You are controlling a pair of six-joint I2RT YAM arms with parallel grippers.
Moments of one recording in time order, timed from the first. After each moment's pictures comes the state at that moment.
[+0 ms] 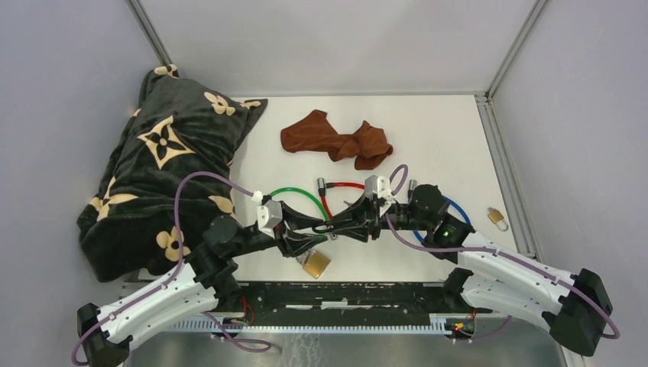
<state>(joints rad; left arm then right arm) -0.91 0.52 0.38 0.28 0.43 -0.17 0.86 0.92 0.58 0.34 -0.65 0.08</state>
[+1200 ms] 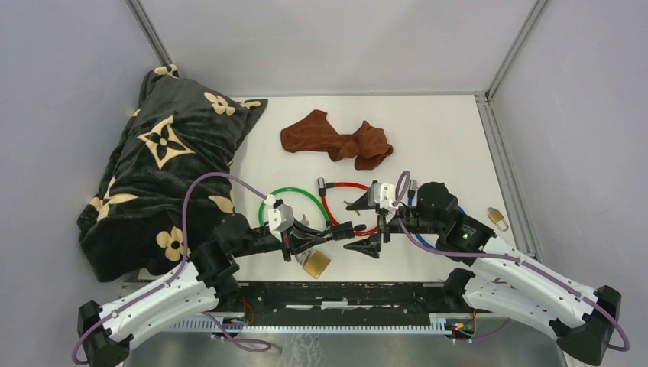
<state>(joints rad) -0.91 0.53 0.37 0.16 0.46 -0.11 0.88 0.81 0.70 -0.06 -0.60 -0.14</state>
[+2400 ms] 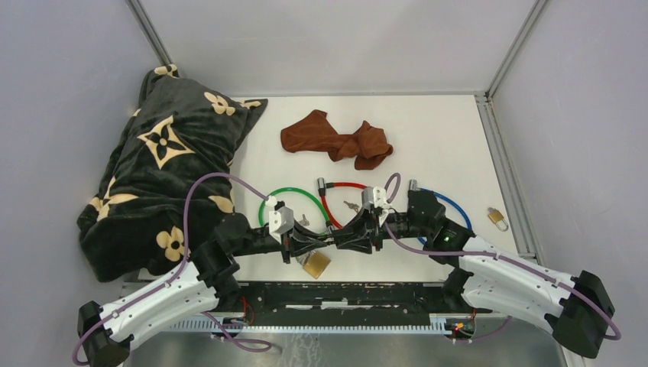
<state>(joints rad) -0.90 0.54 0.37 0.16 0.53 -0.12 0.88 0.90 0.52 0.25 -0.70 0.08</state>
